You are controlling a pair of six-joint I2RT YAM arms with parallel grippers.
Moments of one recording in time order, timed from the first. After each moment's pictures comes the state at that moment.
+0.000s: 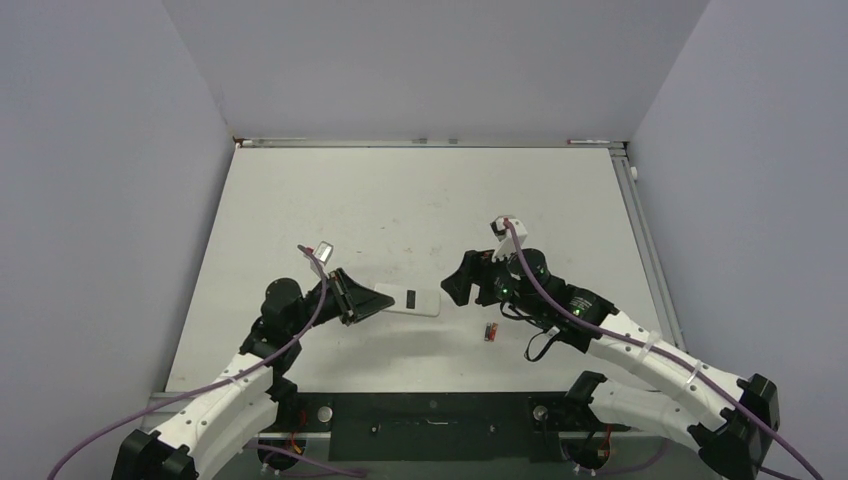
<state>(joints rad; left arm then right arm) -0.42 0.72 0.23 0.33 0.63 -1.24 0.86 0.94 0.77 -0.29 0.11 0.58</state>
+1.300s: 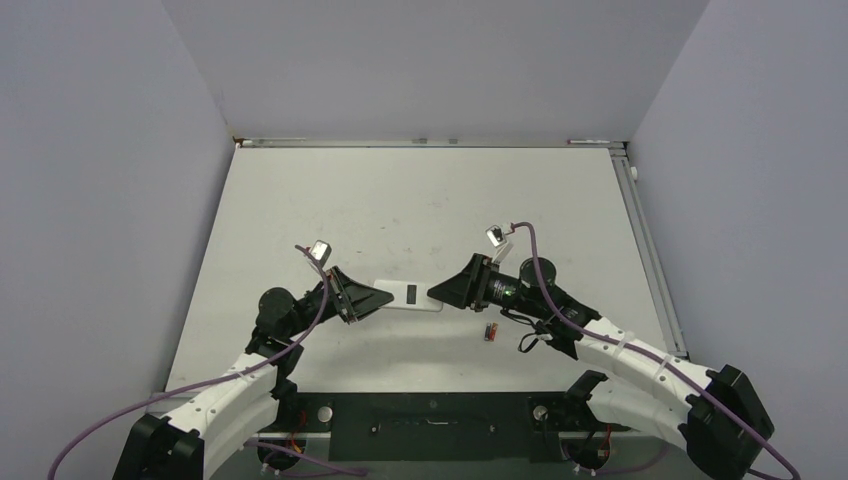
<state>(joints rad) -0.40 0.80 0.13 0.76 0.70 -1.47 0.72 0.98 0.49 0.31 -0.42 0.97</state>
